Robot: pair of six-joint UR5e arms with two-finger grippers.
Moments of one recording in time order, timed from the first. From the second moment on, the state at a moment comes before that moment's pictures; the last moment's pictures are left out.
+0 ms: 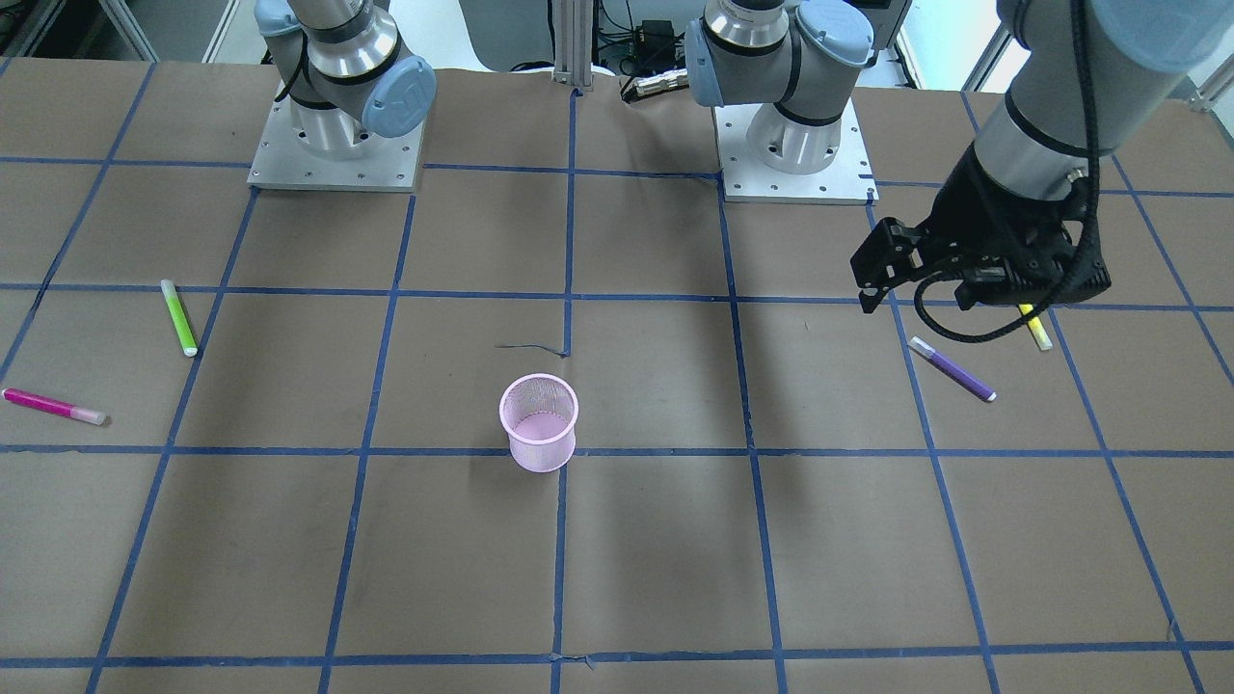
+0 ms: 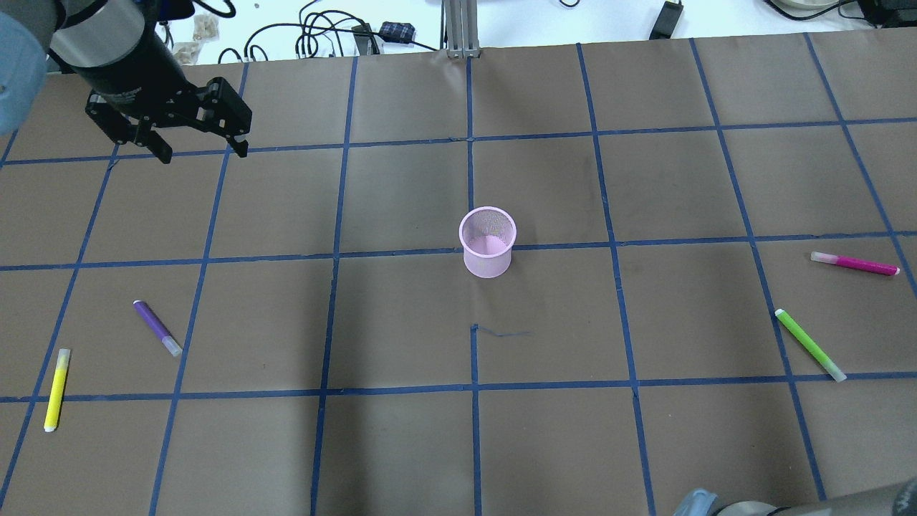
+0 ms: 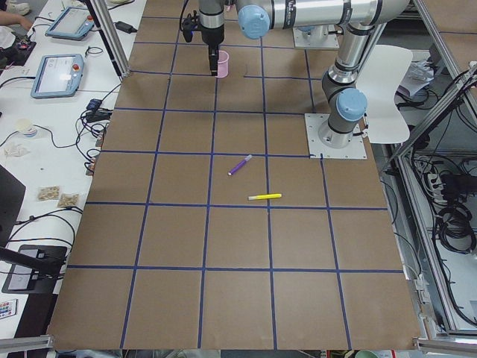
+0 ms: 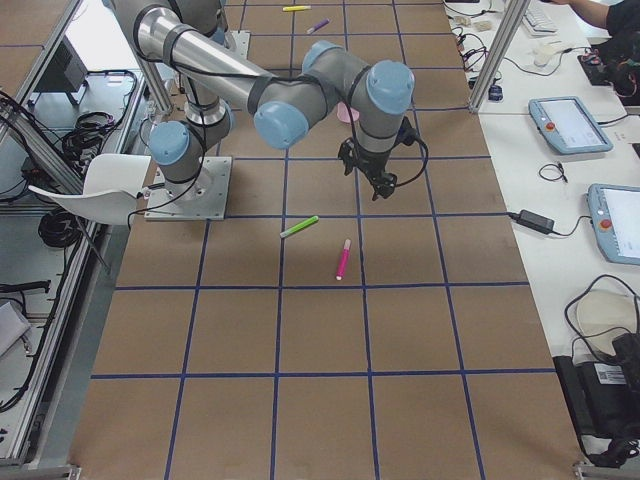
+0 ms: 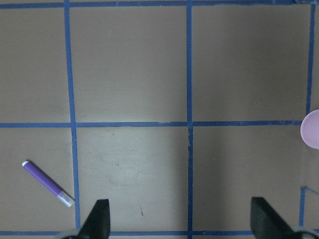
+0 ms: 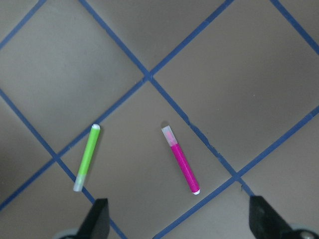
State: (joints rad) left arm -1.38 -1.63 -1.58 -1.53 1.56 0.09; right arm 0.85 -1.32 1.41 -1.54 -1.48 -1.64
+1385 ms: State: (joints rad) left arm -0.92 -1.94 -1.79 -1.42 1.55 0.09; right arm 0.59 -0.94 1.53 -1.52 -1.17 -2.62
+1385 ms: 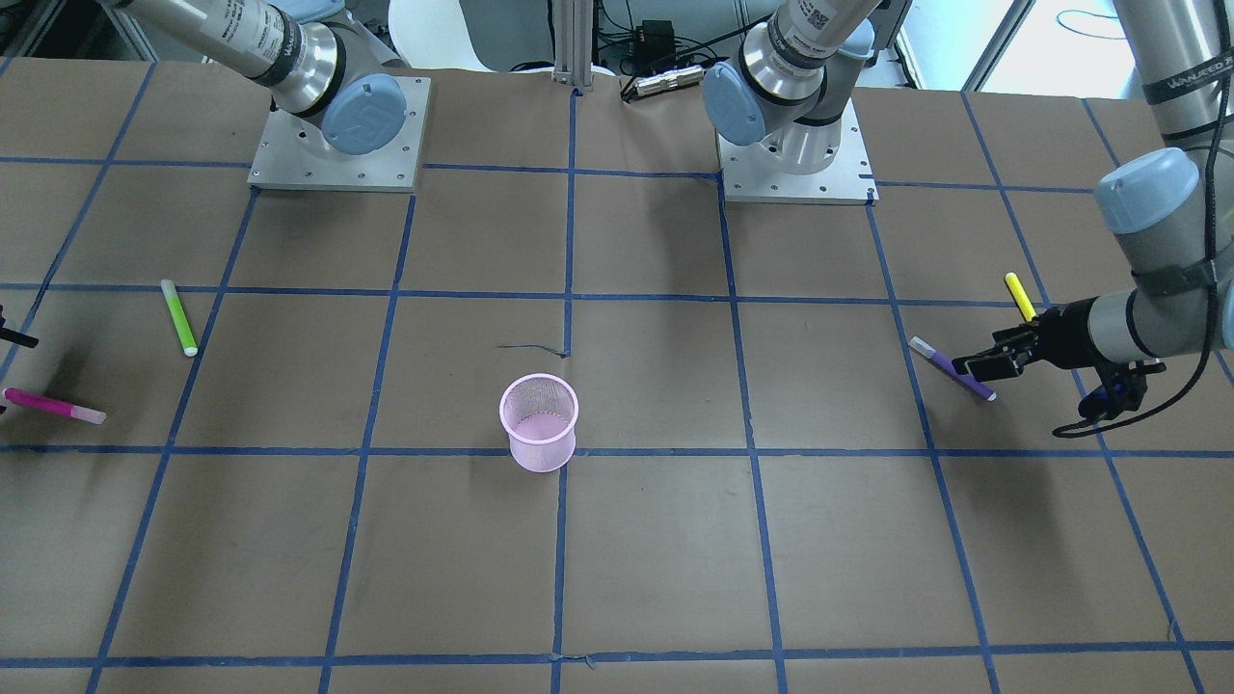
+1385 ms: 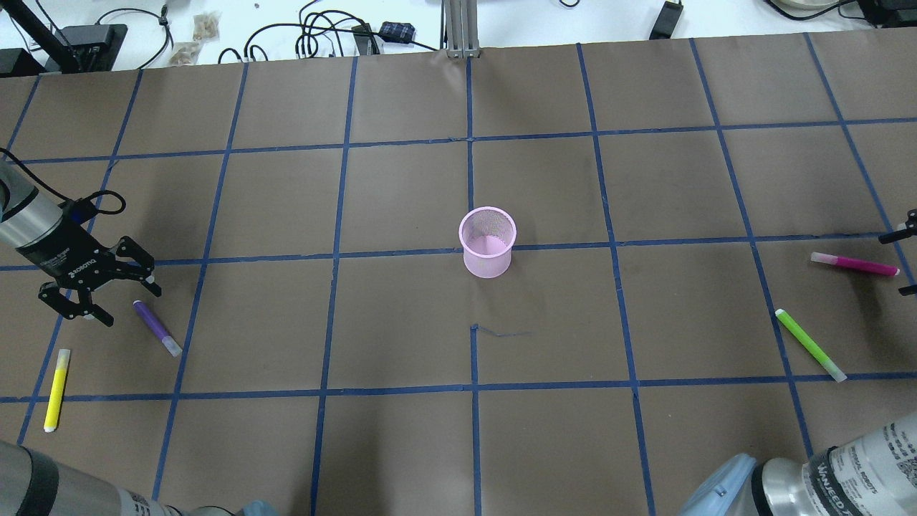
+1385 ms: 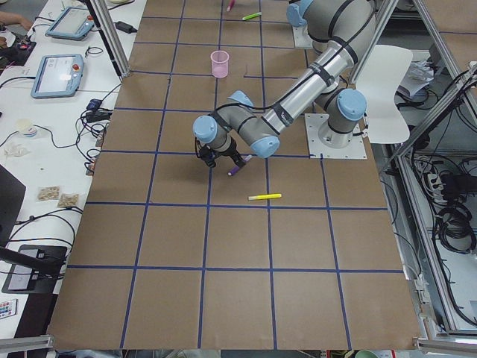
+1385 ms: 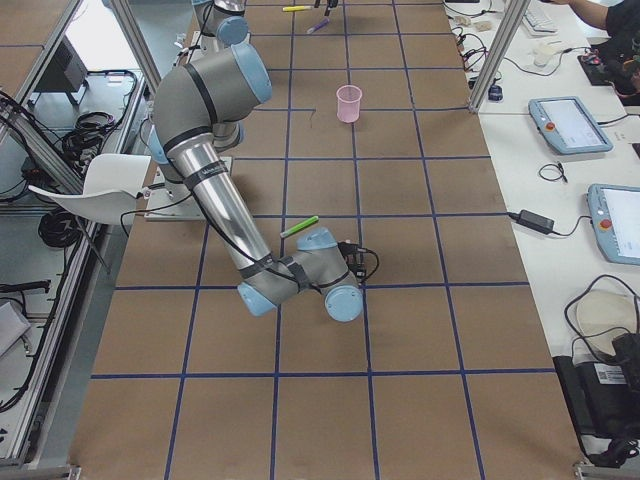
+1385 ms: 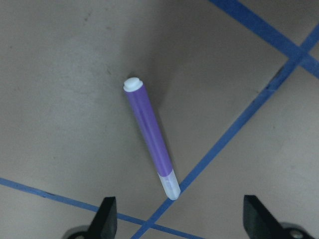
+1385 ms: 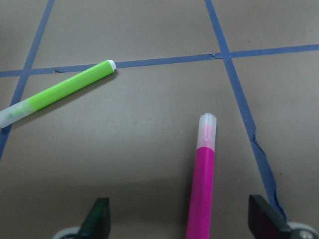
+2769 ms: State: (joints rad) left arm -0.90 -2.05 -1.78 -1.31 1.53 0.09; right arm 0.58 -0.92 1.56 -1.60 -1.18 -2.63
